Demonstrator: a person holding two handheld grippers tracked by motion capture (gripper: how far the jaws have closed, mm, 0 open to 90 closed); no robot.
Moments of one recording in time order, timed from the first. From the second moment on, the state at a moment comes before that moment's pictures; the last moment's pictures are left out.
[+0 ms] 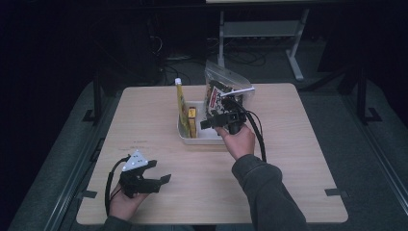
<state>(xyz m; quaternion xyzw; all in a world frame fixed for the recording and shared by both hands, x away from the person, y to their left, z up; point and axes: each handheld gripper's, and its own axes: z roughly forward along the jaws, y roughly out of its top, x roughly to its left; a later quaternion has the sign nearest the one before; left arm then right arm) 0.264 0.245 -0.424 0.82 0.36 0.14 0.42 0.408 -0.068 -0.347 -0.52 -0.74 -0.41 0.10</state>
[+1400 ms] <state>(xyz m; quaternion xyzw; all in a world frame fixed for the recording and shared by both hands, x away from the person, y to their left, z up) 0.265 0.243 -0.426 0.82 0.36 0.13 0.42 0.380 -0.106 -0.385 -0.52 -0.74 -0.41 0.13</state>
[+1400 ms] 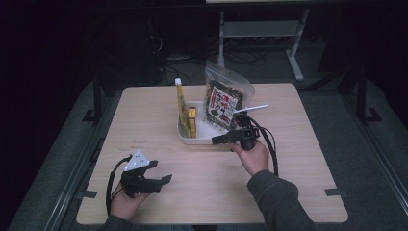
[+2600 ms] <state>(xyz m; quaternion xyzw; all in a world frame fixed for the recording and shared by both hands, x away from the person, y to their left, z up) 0.265 0.241 -0.427 0.82 0.36 0.13 0.42 0.353 -0.174 -0.409 -0.53 -0.72 -0.42 0.15</state>
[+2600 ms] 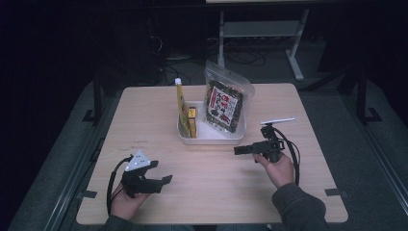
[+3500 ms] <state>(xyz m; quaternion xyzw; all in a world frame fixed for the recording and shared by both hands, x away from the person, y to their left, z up) 0.266 0.240 -0.428 0.82 0.36 0.13 0.42 0.319 -0.211 -0.436 -0.53 -0.71 -0.44 0.16</state>
